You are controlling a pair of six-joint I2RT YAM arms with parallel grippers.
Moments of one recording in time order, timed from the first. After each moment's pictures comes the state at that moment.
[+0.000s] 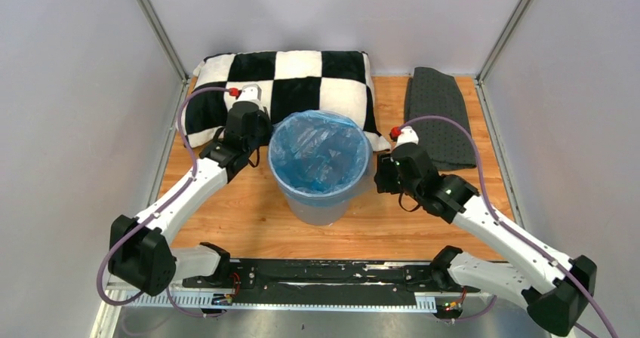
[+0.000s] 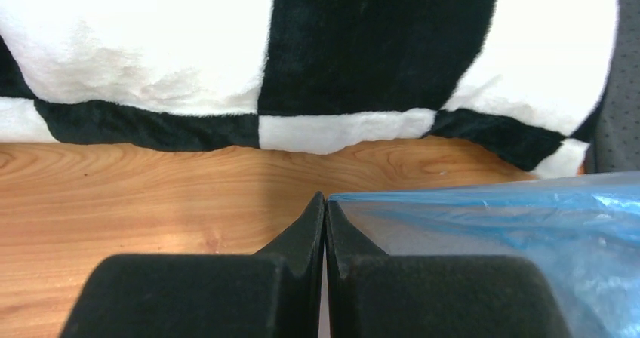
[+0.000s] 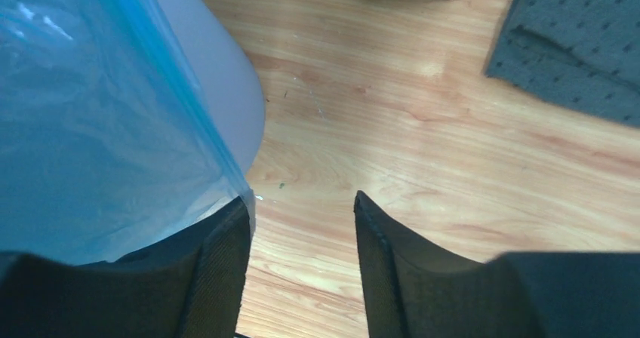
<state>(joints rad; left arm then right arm) -0.41 1.22 0.95 -0.18 -0.19 -0.40 0.74 0.95 0.83 -0.58 0.29 0.42</state>
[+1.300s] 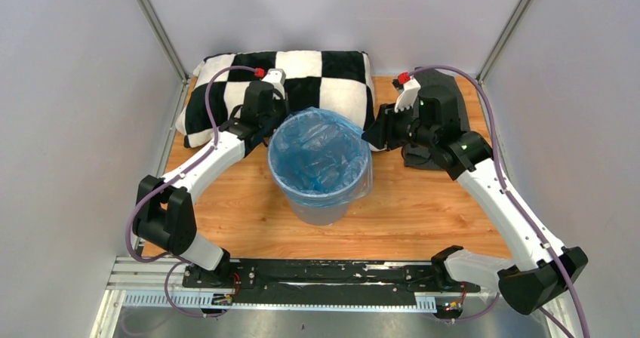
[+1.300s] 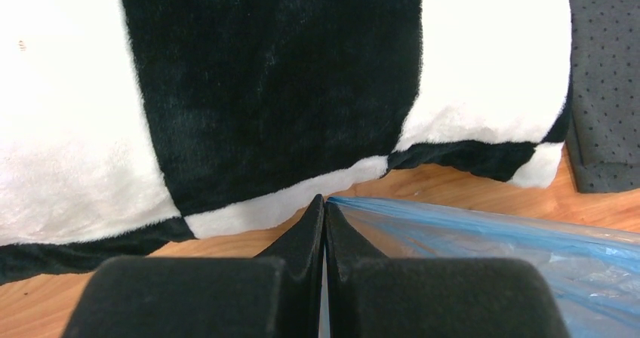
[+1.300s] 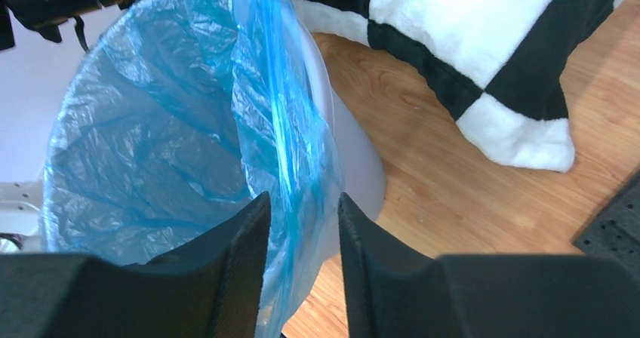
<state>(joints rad) -0.40 1.51 1.16 -0.13 -0.02 -0.27 0.48 1.14 1.27 -0.59 -0.31 0.27</state>
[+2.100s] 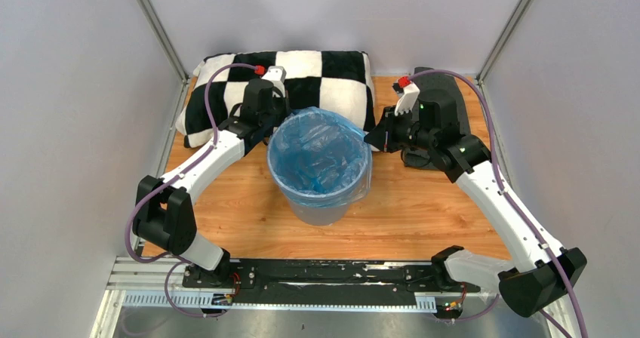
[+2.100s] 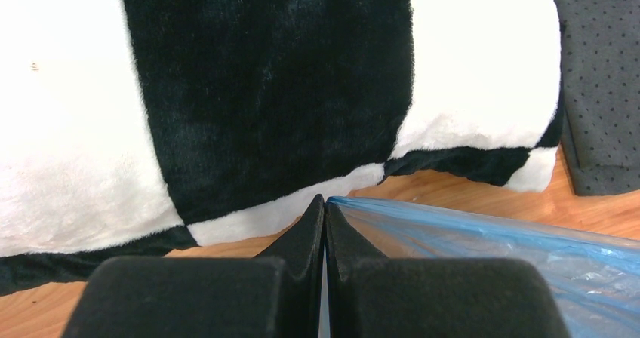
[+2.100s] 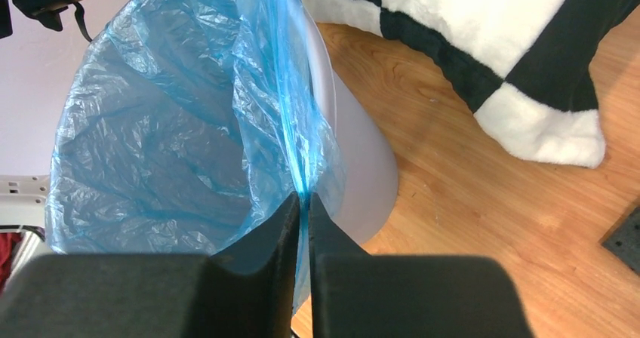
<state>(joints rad) -0.40 1.51 1.18 -0.13 -0.02 -0.26 0.46 1.13 1.21 -0.54 -0.37 0.31</state>
